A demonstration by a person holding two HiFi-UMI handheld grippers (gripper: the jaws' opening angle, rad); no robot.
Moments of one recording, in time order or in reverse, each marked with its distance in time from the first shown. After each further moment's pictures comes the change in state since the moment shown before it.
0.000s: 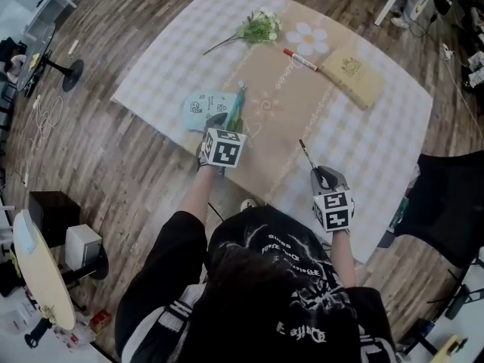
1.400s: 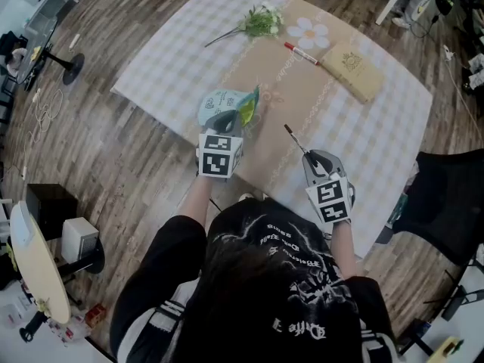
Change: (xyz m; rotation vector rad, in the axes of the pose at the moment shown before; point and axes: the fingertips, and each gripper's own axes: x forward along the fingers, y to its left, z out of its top) left arm -0.072 -0.028 0.027 -0.138 -0.210 -0.065; right arm -0.019 0.029 0.048 -0.214 -0.071 0.061
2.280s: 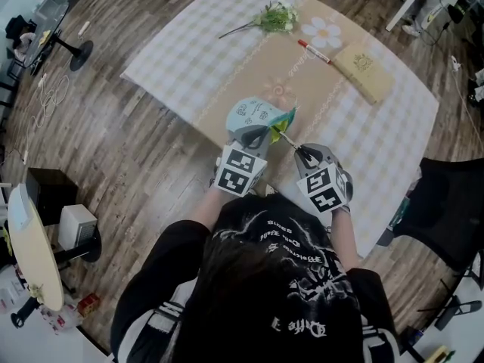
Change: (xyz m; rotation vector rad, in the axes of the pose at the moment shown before) left arm -0.035 -0.075 -0.030 0.075 -0.010 -0.218; right arm 0.022 0.049 0.016 -0.198 0.092 0.128
